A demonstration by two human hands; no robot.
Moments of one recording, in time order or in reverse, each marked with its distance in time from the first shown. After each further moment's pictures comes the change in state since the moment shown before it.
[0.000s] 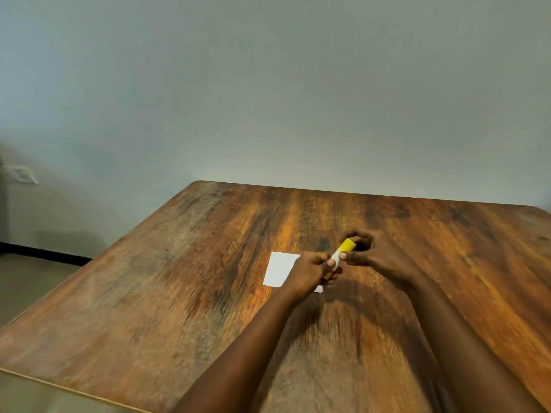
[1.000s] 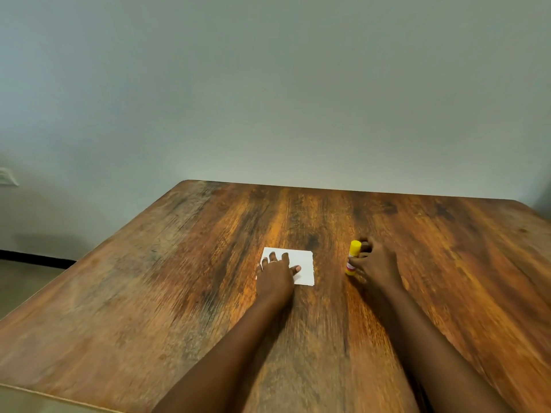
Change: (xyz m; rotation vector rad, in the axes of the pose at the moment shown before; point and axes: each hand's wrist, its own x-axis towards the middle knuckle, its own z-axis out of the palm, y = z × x) left_hand 0.014 -0.034 -0.014 0.919 0.244 -0.208; right_hand 0.005 0.053 0.008 -0.121 0.484 0.254
